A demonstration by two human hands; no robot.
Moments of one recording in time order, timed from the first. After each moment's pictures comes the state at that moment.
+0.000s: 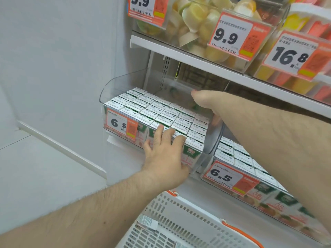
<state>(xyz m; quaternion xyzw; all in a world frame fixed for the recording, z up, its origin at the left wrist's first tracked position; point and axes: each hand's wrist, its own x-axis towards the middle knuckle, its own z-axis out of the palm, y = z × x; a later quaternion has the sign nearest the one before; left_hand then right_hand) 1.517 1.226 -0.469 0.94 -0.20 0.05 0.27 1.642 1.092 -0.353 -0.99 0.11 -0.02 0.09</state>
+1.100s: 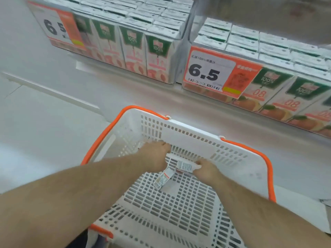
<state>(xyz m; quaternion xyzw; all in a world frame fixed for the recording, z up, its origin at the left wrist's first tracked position) 1.469 1.176 -0.693 0.92 -0.29 -0.28 0.04 1.401 0.974 -0.755 -0.86 0.26 0.29 0.33</state>
